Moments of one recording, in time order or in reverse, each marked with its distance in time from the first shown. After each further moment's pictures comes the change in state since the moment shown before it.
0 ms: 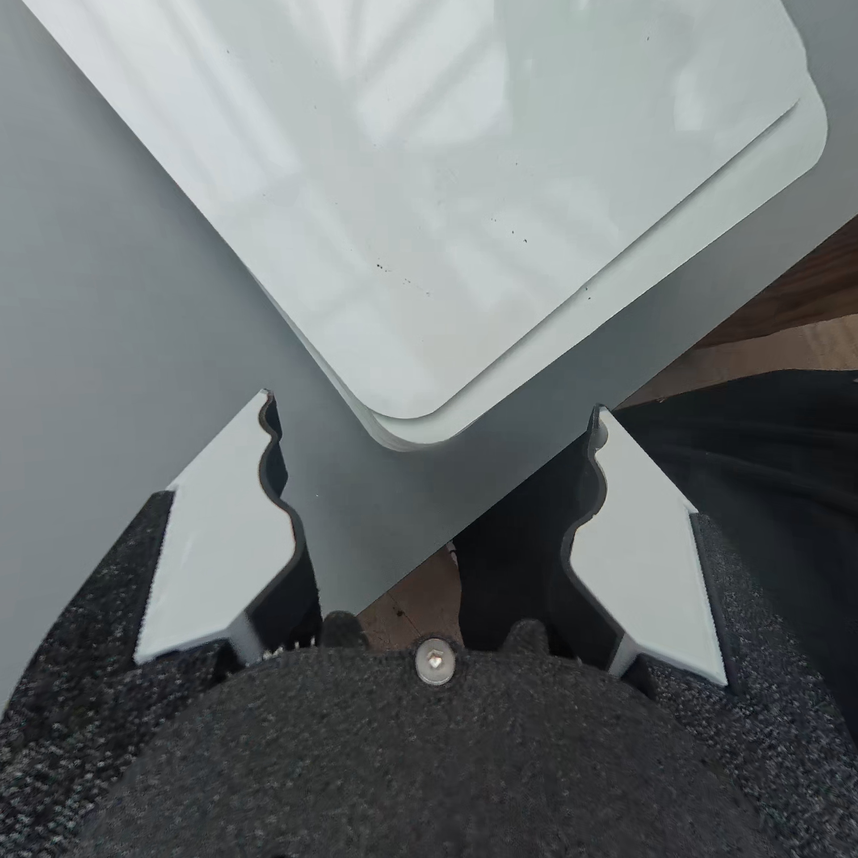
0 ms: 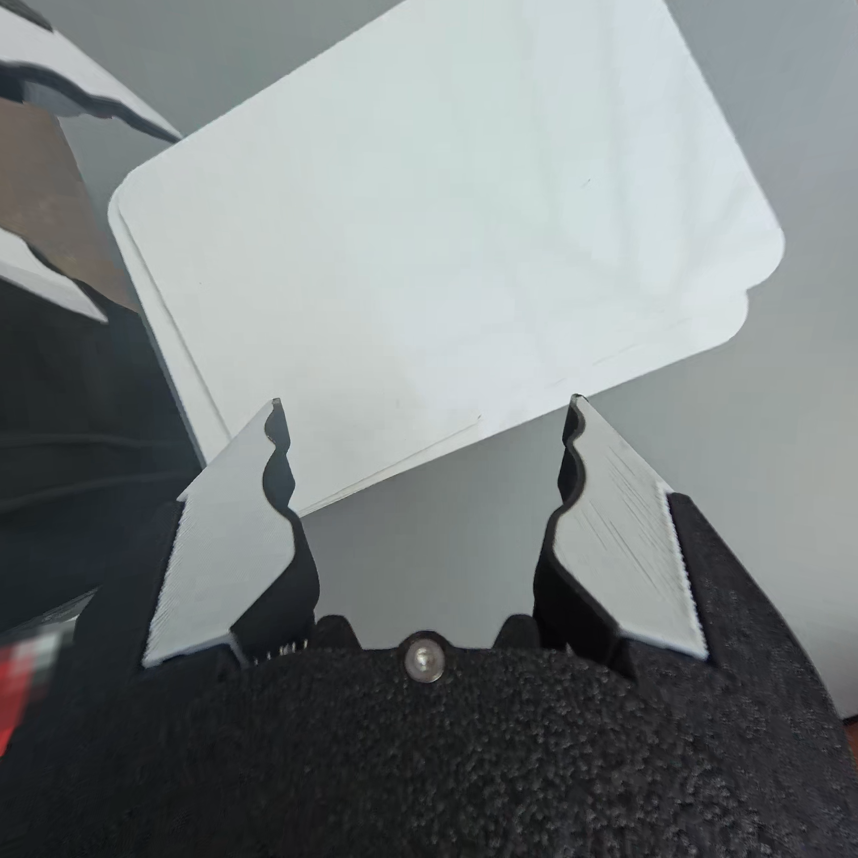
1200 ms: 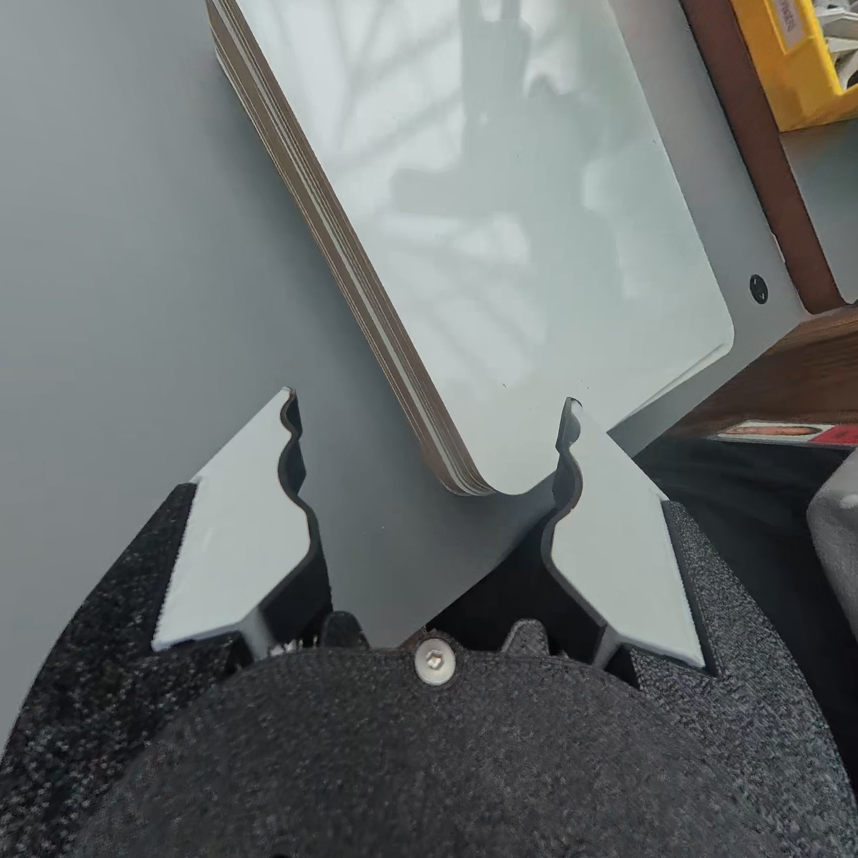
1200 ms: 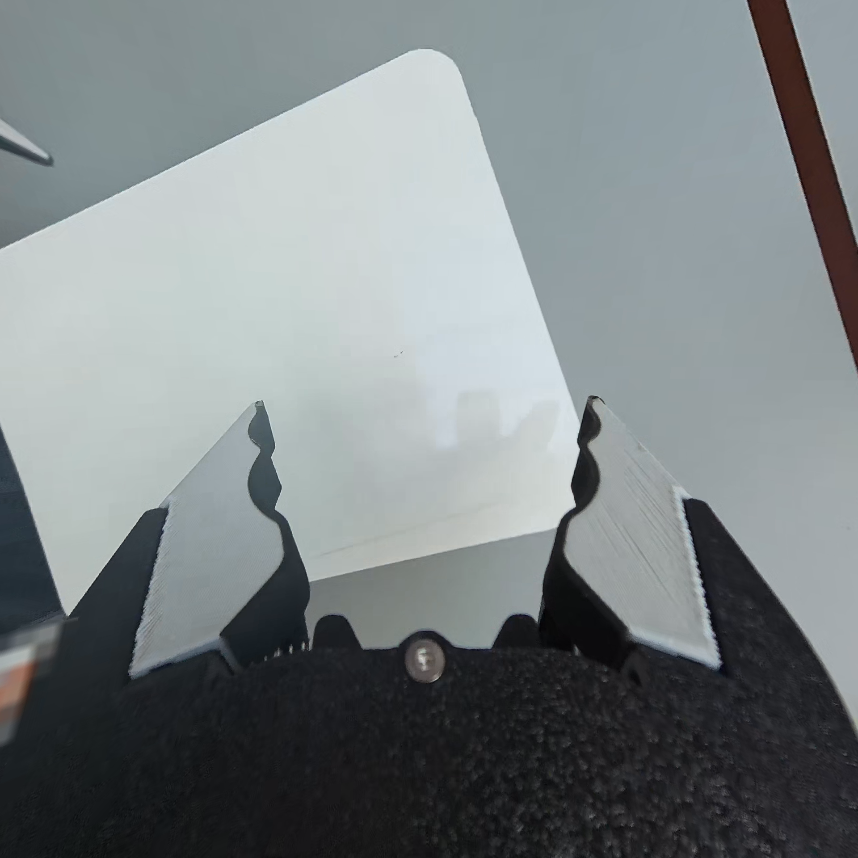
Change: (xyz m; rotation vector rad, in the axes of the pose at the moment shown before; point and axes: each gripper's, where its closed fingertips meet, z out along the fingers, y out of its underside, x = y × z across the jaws) left arm -0.050 -0.031 -0.027 0.172 0.103 -0.211; right arm 0.091 -0.071 0.058 -0.039 -0.073 -0.051
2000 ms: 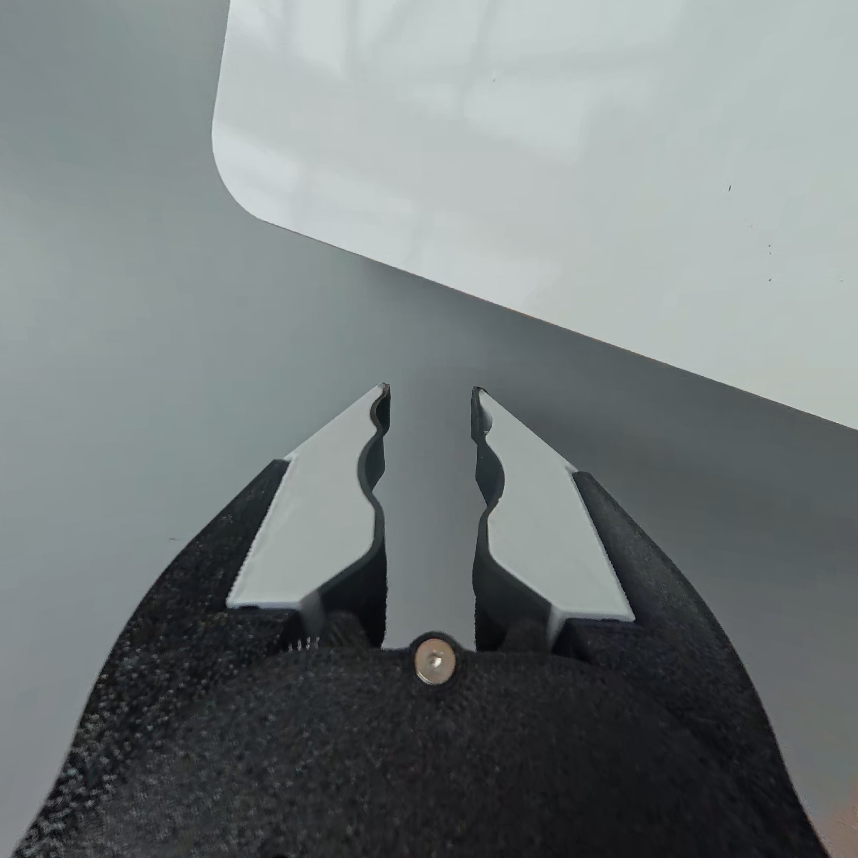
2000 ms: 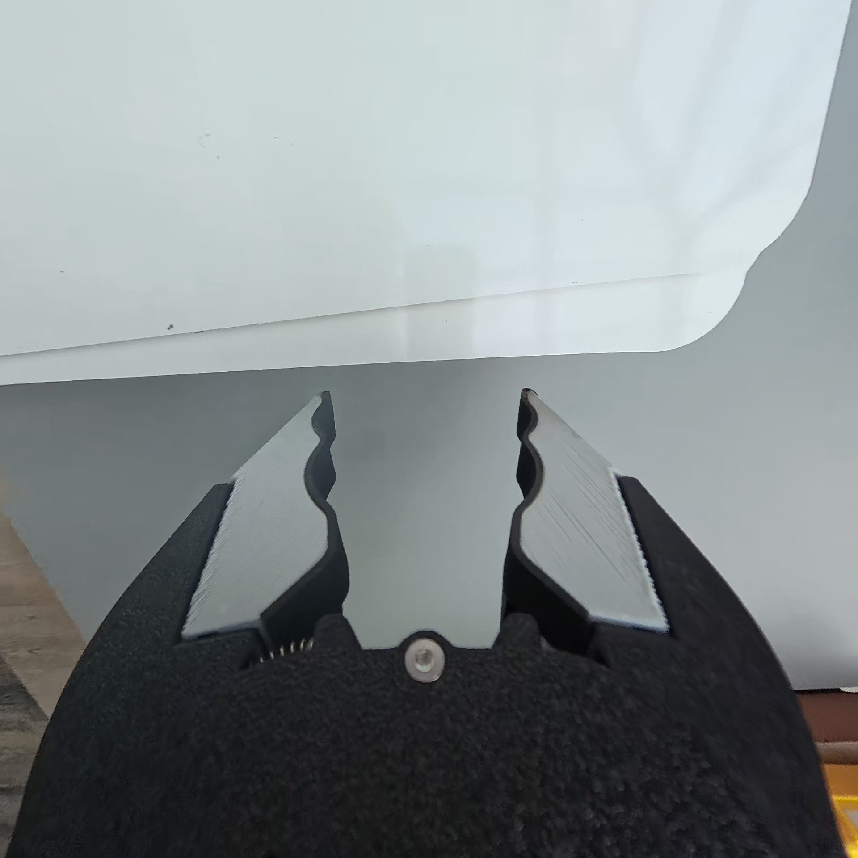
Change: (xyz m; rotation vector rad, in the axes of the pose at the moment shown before) left arm -0.127 -0.109 0.080 -0.399 -0.087 0.879; right arm 0.001 0.131 0.006 -0.331 0.017 -0.237
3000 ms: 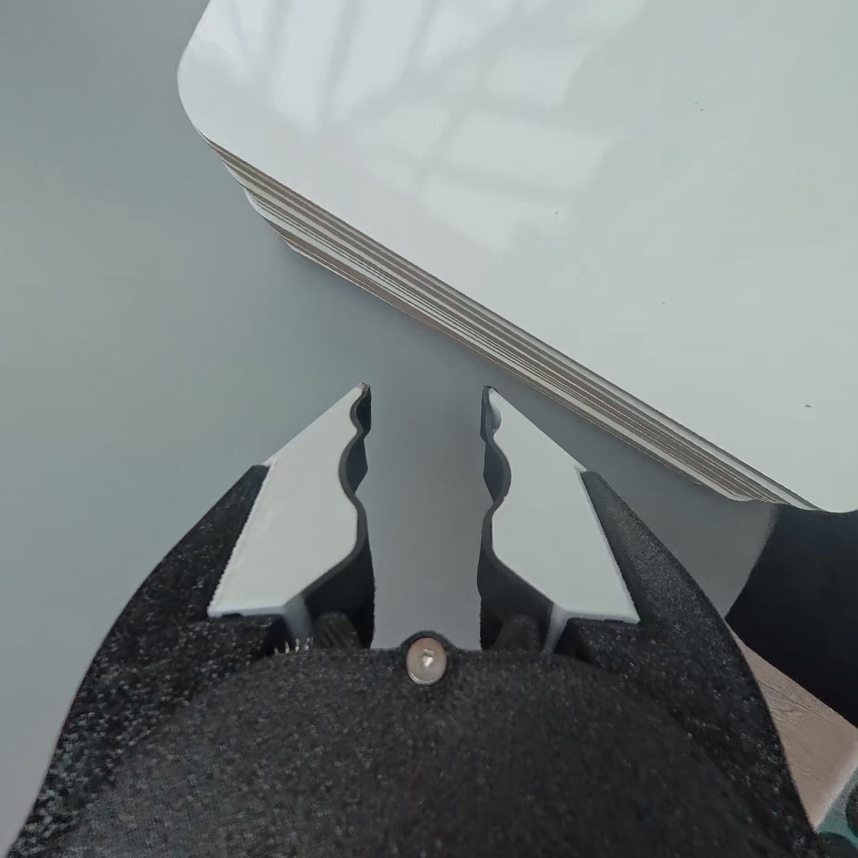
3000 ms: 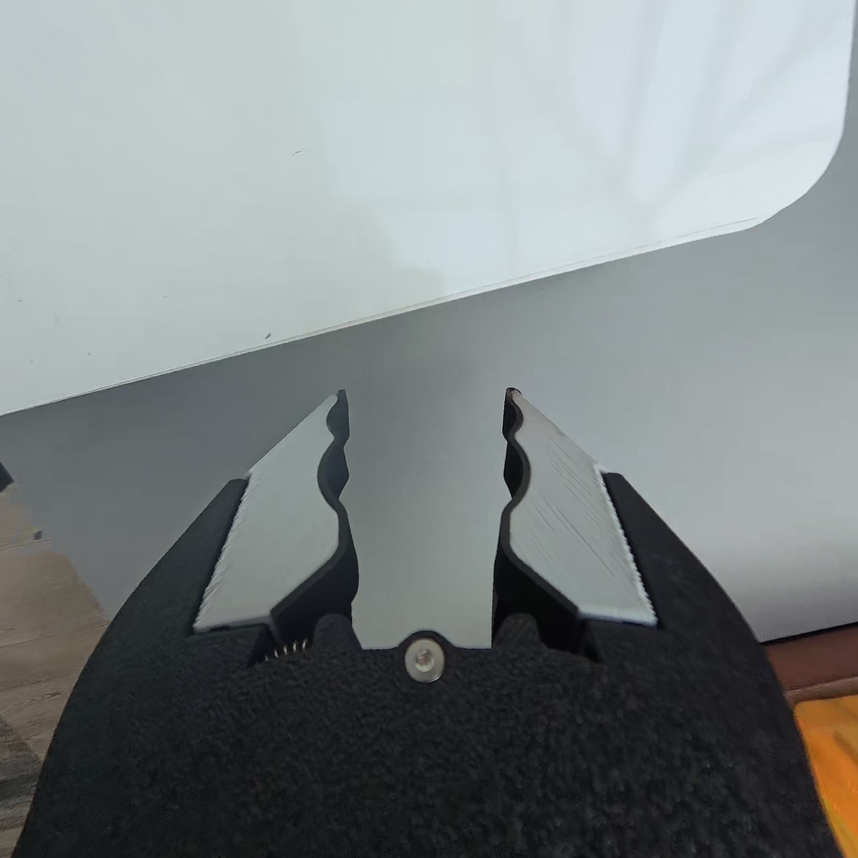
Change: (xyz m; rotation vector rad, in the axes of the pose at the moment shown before) left arm 0.047 -0.008 -0.030 0.141 0.108 -0.234; right arm -0.031 0.014 -0.010 0.049 0.091 0.114
